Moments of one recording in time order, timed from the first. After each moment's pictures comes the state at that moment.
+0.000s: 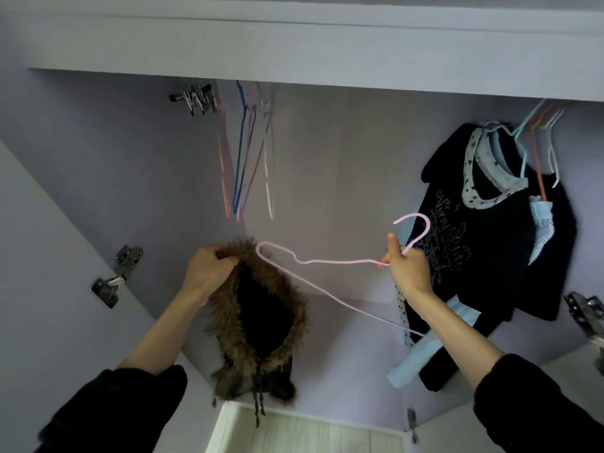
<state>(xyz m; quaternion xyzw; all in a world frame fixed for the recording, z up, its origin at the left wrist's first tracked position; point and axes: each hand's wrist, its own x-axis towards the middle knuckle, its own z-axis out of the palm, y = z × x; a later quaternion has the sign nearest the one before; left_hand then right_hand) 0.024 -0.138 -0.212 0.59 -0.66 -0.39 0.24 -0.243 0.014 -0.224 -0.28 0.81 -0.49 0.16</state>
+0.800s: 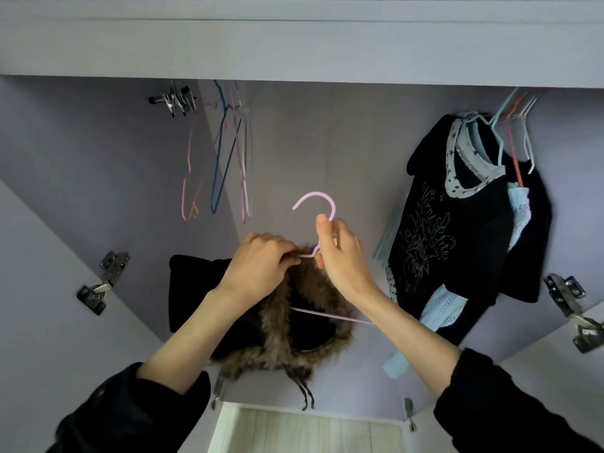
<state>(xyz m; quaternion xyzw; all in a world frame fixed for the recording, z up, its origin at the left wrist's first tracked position) -0.034 -0.076 -0.171 0.29 -0.94 -0.09 0.15 -0.159 0.002 -0.183 -0.41 0.69 -0.56 0.20</state>
